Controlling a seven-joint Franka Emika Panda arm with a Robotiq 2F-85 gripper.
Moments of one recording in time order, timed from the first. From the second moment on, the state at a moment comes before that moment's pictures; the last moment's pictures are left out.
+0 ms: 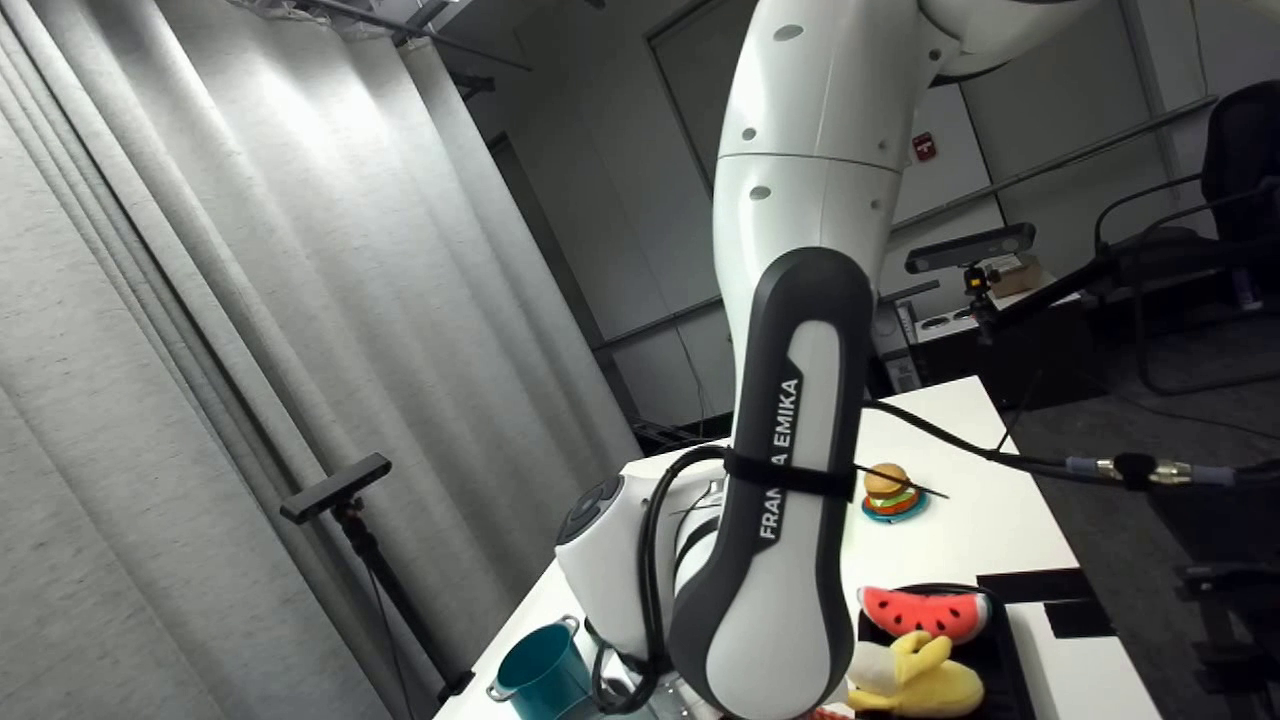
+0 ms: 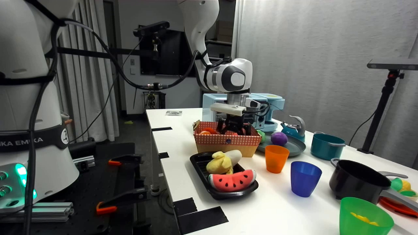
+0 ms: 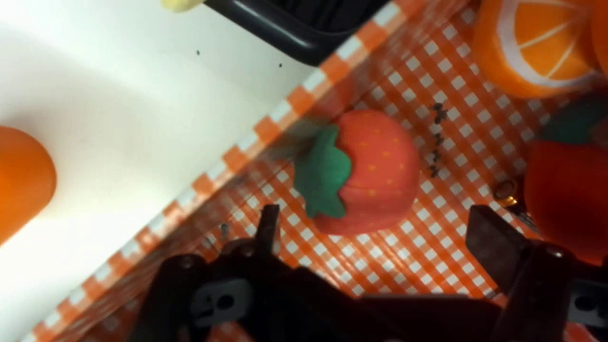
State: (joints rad) arm 0.14 0.63 0.08 -1.95 -0.16 2.51 -0.18
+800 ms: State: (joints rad) arm 0.14 0.56 0.08 -2.02 -0.16 2.51 -0.18
